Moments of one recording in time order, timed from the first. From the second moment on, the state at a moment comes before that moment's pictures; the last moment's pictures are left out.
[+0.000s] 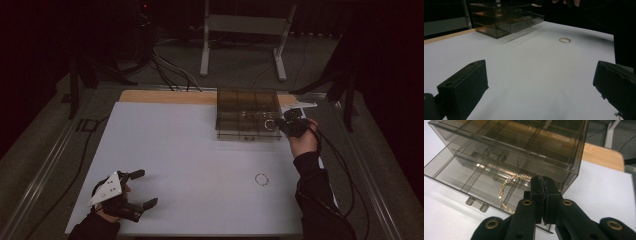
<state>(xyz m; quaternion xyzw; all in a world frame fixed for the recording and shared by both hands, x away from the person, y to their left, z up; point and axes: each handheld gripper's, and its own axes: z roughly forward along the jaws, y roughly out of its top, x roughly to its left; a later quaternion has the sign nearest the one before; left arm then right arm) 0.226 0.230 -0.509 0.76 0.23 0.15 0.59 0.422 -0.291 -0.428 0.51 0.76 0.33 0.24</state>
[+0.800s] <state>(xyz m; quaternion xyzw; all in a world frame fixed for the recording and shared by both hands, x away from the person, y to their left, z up) 0.227 0.230 -0.510 0.76 0.24 0.15 0.59 0.442 -0.288 -0.459 0.55 0.74 0.32 0.22</state>
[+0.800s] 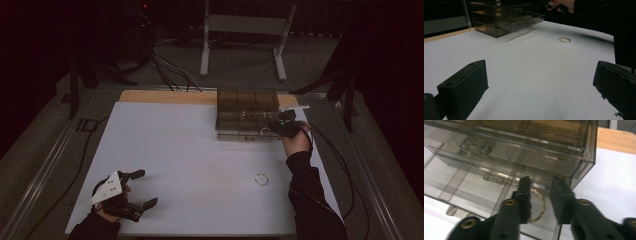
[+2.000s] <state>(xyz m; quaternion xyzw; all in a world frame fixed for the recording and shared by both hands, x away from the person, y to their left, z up) 0.227 0.230 -0.509 0.75 0.23 0.15 0.60 0.350 -0.271 -0.441 0.47 0.76 0.40 0.19</state>
